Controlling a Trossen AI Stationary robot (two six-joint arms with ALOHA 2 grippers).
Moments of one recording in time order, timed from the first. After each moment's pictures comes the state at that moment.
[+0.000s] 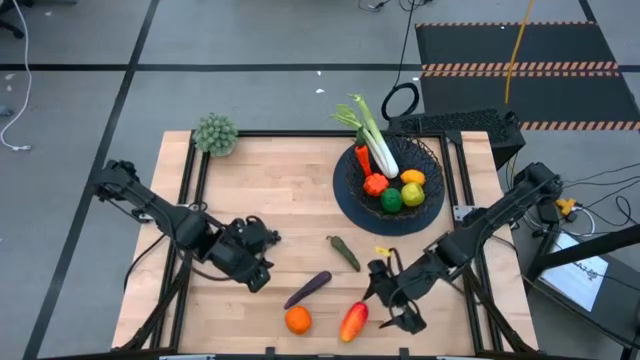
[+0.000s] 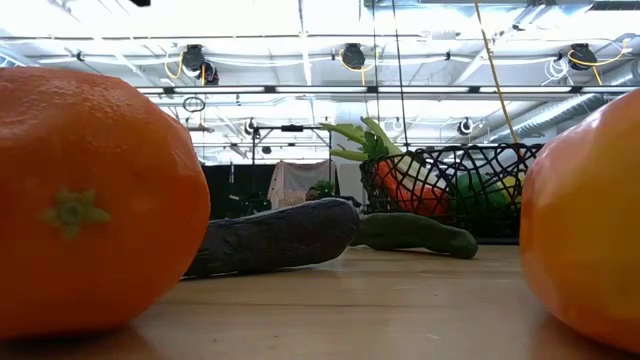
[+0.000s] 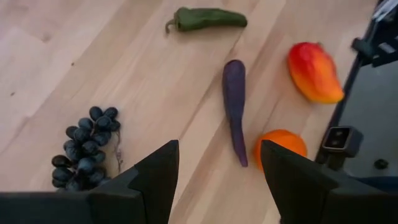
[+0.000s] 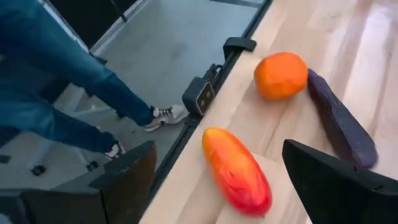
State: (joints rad) left arm -0.54 1.42 1.38 -1.04 -0.29 -1.06; right arm 0.62 1.43 1.05 -0.26 -0.06 0.23
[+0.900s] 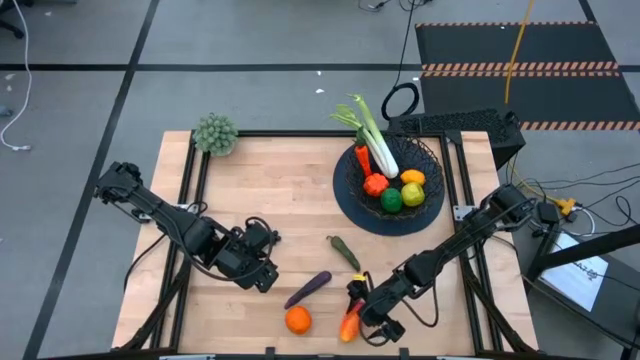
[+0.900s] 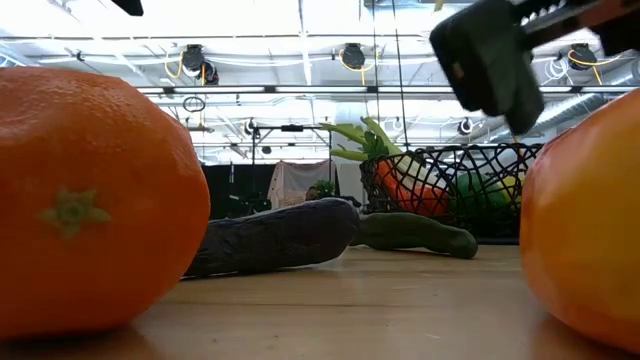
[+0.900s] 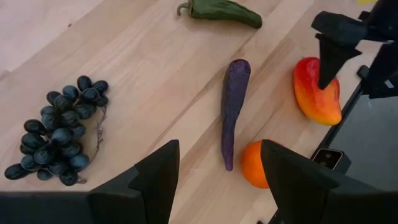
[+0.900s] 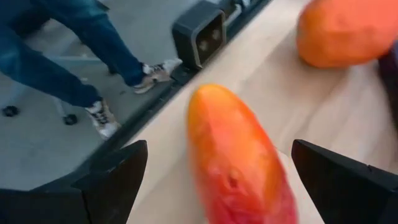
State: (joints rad) left arm -0.55 1.47 1.38 -1.03 -0.29 -1.29; right arm 0.60 1.77 0.95 0.09 -0.14 0.00
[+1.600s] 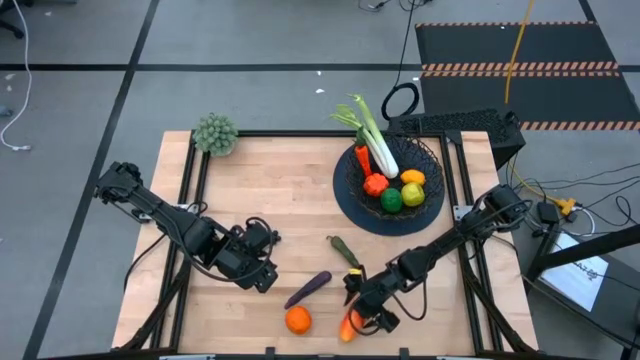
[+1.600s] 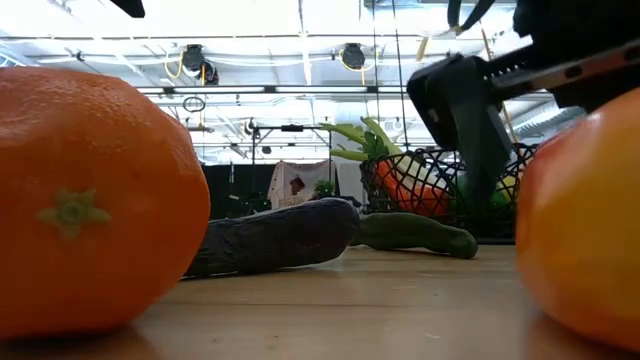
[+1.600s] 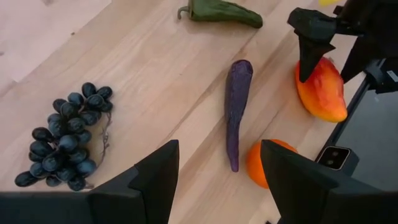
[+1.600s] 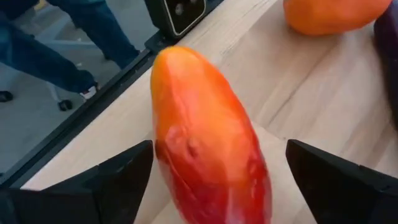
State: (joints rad) left arm -0.55 1.47 1.38 -1.04 -0.30 -1.24; right arm 0.54 1.81 0.93 0.08 -0.18 -0.06
